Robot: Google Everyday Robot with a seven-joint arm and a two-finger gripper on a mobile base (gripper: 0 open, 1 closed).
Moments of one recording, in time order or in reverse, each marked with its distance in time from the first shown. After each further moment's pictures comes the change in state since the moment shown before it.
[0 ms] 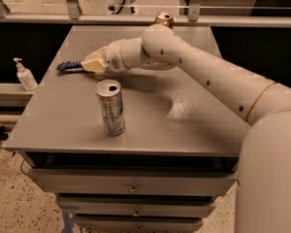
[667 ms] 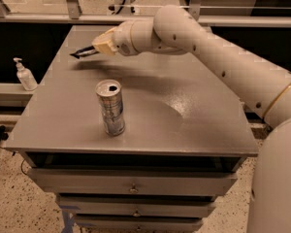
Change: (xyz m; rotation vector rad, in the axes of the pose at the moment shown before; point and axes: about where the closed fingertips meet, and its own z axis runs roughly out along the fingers) arm -0.038 -0.029 -0.048 0.101 -0.002 -0.134
